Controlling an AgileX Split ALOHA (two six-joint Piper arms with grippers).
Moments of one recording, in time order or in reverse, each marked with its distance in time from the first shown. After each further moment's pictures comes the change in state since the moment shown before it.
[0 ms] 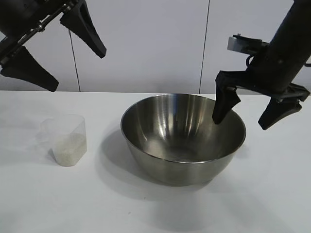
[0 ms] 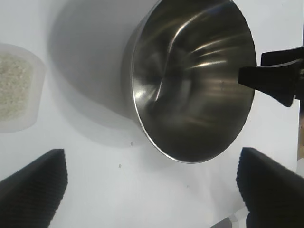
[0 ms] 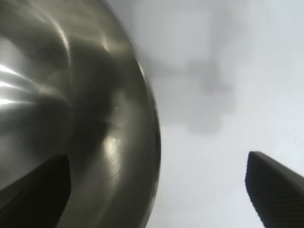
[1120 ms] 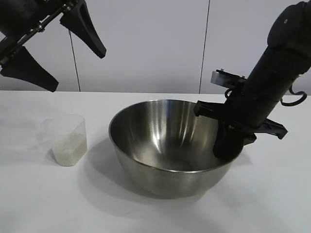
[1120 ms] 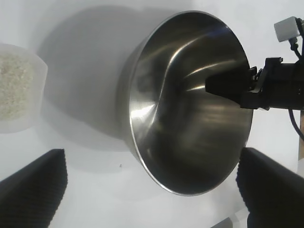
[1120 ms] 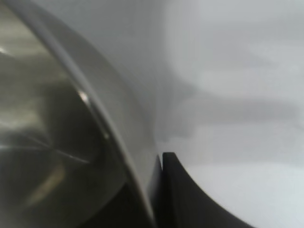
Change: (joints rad) left arm 0.000 0.000 0.000 0.002 0.000 0.000; right arm -0.075 -0.044 0.005 0.267 0.092 -0.112
